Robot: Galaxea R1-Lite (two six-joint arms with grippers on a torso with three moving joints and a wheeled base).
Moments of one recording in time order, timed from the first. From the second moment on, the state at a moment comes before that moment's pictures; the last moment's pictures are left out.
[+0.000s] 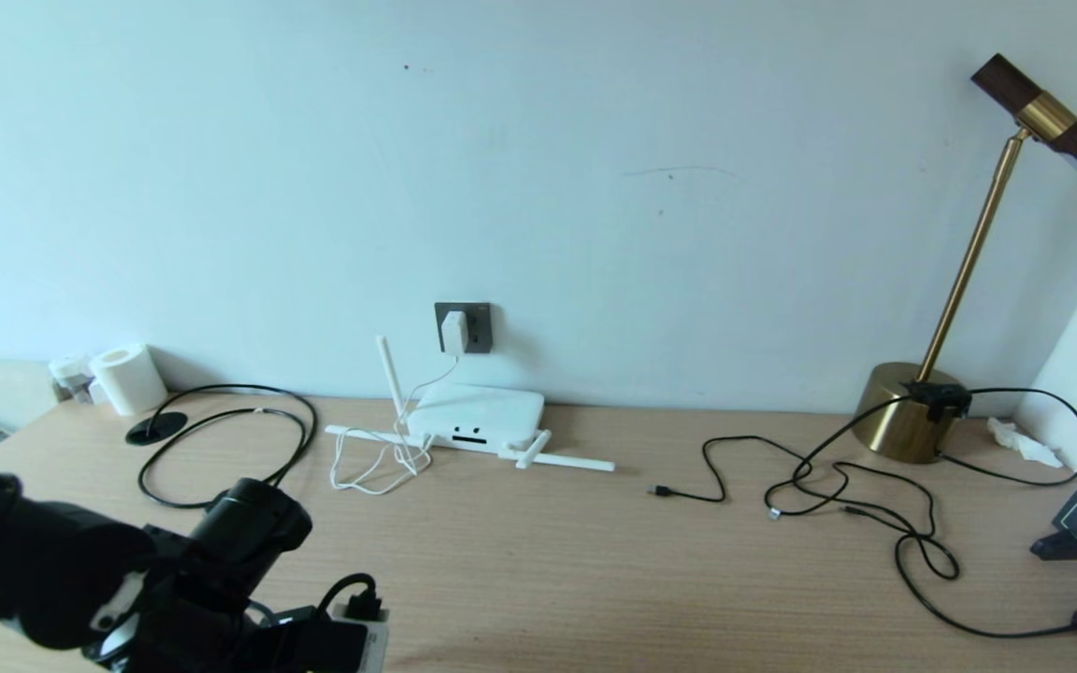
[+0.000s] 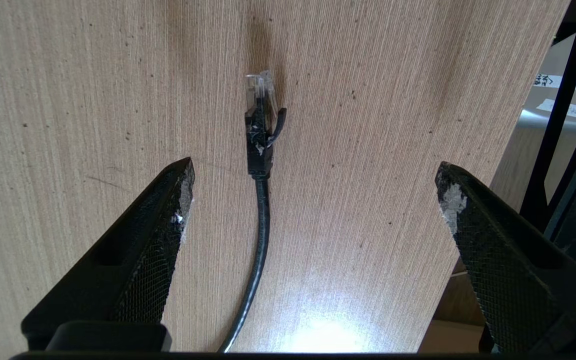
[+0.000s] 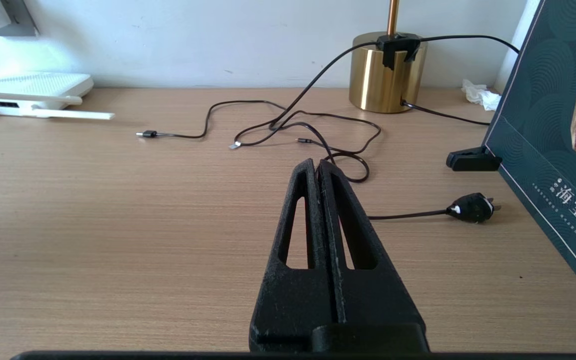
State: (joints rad) left arm -0.28 1.76 -0.60 0.22 -0.20 1.21; right arm 0.00 0.00 0.00 -0.04 -0.03 0.04
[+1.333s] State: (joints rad) left arm -0.28 1.84 -0.63 0.21 -0.20 1.21; right arm 0.00 0.00 0.00 -0.04 -0.03 0.04
